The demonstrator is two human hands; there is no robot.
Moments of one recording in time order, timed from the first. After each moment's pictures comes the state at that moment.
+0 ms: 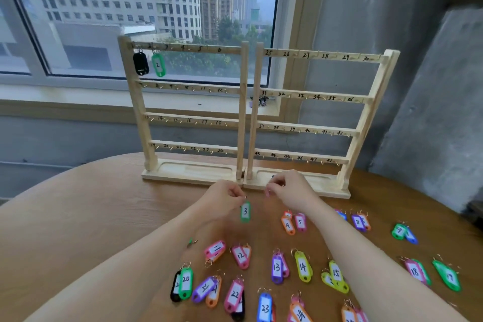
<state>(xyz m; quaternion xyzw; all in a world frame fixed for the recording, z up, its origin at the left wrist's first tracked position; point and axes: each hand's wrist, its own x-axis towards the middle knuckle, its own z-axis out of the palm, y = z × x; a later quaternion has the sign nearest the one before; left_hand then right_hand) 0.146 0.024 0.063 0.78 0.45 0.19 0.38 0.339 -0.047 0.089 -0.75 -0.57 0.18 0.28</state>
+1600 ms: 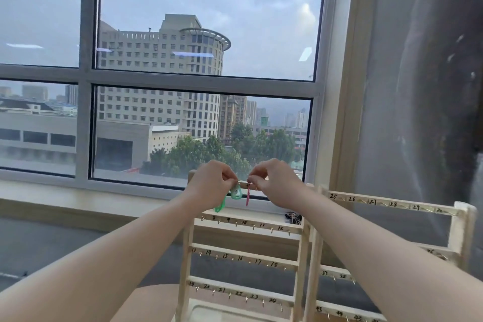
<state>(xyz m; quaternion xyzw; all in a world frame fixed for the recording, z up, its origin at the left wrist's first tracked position) 0.039 0.186 0.332 0.80 0.41 0.42 0.12 0.210 0.120 0.356 -0.61 -0.73 -0.03 0.33</state>
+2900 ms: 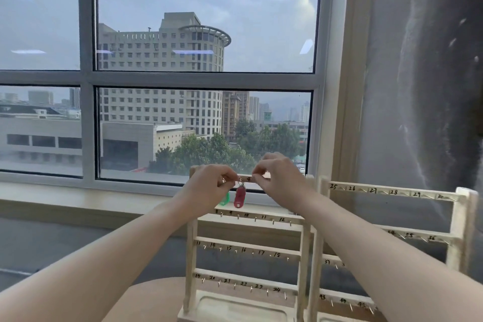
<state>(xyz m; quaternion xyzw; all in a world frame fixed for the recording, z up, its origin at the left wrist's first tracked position) 0.023 0.173 0.318 0.84 0.36 0.40 0.07 0.218 0.111 0.340 -0.56 -0.74 -0.16 0.33</state>
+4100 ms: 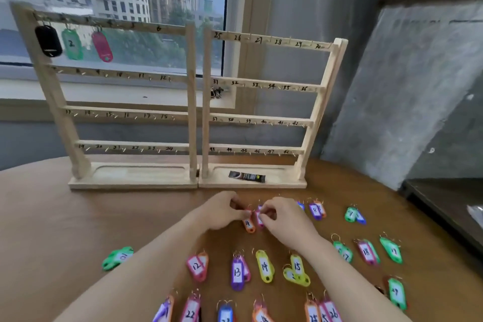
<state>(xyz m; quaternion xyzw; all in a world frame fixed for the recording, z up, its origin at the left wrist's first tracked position) 0.239 0.029 0.019 0.85 0.35 0.08 0.40 0.379 -0.116 0.045 -0.81 -0.55 0.10 0.19</state>
